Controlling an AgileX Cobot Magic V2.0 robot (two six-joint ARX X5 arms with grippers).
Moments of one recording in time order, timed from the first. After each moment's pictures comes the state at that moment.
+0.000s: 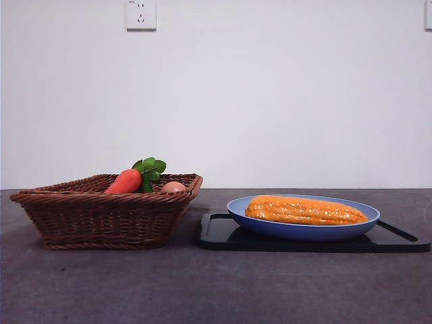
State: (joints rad) left arm 0.05 0.00 0.06 -0.25 0.15 -0.01; right arm 0.11 0.74 1.04 -1.16 -0.55 0.01
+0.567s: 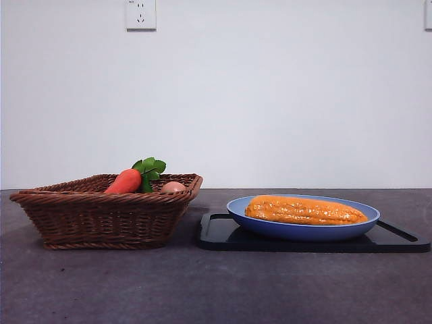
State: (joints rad) left arm 0.05 0.00 0.06 -0.25 0.15 -0.01; right arm -0.03 0.54 0.81 -0.58 -0.47 -0.12
